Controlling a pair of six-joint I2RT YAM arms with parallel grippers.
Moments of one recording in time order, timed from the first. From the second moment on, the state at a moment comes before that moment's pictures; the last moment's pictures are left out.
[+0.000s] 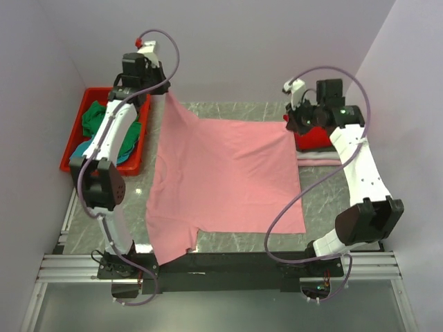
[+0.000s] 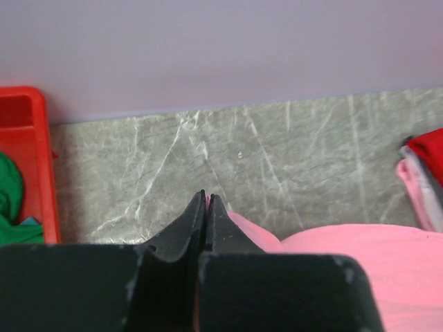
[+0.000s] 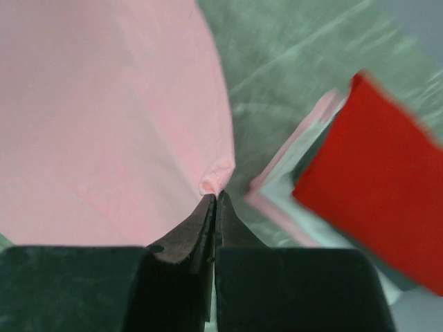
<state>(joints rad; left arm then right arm) -0.15 1.95 1.96 -0.38 0.18 -0.20 0.09 1.51 1.59 -0.88 -0.40 -0.51</state>
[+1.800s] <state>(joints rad) -0.14 1.88 1.20 0.19 0.18 -0.47 0.06 1.47 0.99 -0.15 -0.26 -0.46</state>
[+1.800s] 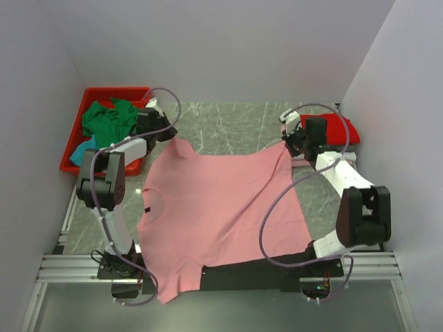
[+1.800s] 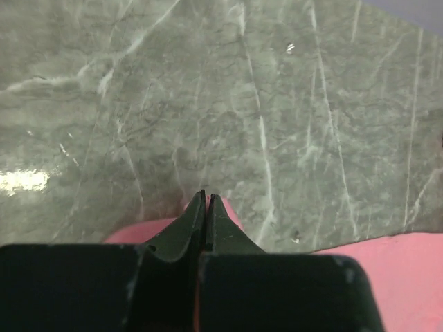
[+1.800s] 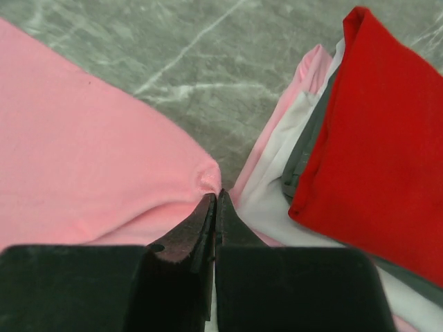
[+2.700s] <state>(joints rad) -0.08 1.53 1.36 0.13 0.25 -0.40 0.05 1.15 1.31 -0.37 -0.42 -0.46</state>
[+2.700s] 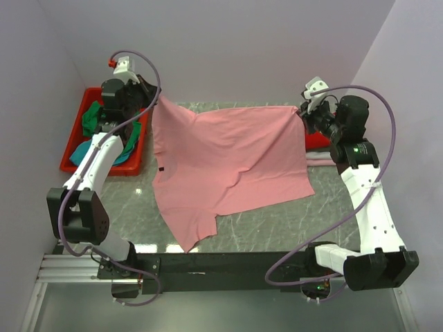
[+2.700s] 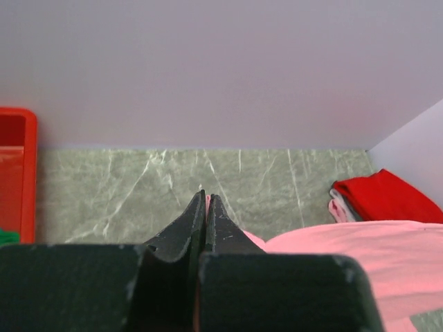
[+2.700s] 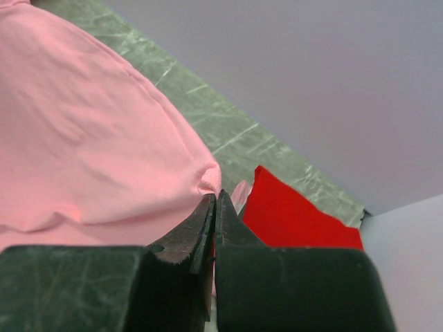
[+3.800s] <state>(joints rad) -0.08 0.69 1.62 0.24 0.12 -0.40 0.05 0.88 2.16 -0.62 -0.31 -0.42</state>
